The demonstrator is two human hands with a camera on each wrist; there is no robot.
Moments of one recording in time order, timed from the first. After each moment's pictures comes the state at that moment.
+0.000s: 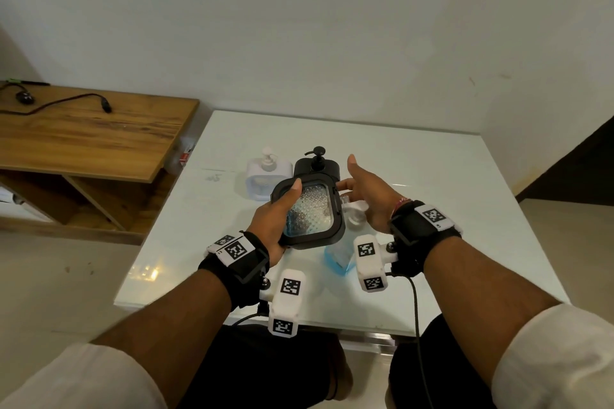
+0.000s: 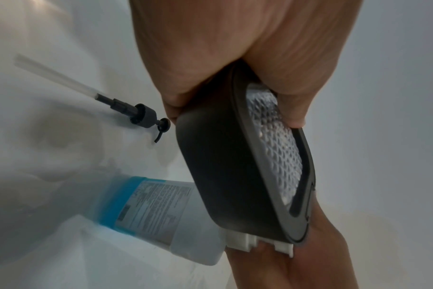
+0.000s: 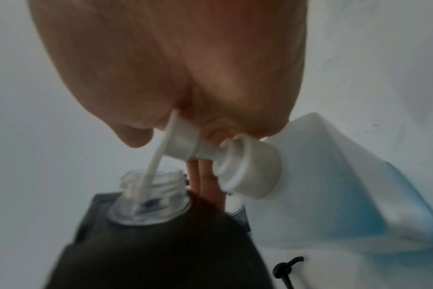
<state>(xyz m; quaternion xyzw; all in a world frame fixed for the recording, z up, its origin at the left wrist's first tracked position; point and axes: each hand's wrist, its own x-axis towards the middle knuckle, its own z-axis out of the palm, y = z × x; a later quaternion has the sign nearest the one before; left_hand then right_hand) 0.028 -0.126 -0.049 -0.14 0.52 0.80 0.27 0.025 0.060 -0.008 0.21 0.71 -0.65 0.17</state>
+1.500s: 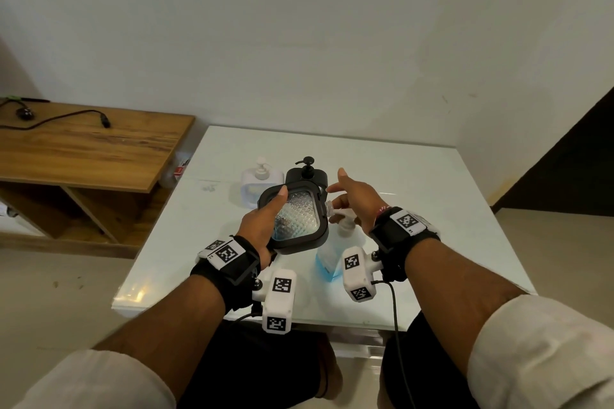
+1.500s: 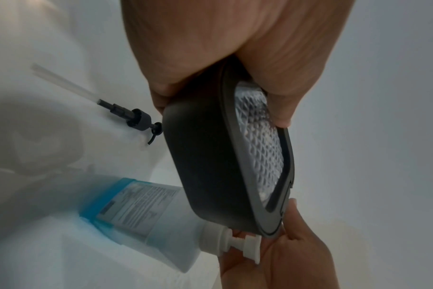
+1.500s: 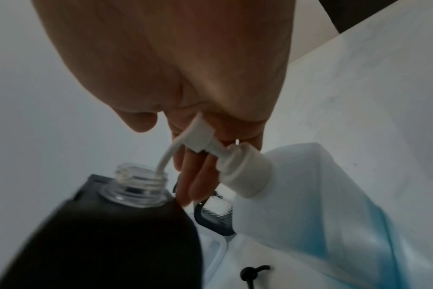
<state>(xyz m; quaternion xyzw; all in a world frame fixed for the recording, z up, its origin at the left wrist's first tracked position) 0.049 -0.135 -0.024 -0.19 0.52 0.80 0.24 0.057 0.050 0.018 0.21 0.75 -0.62 0.10</state>
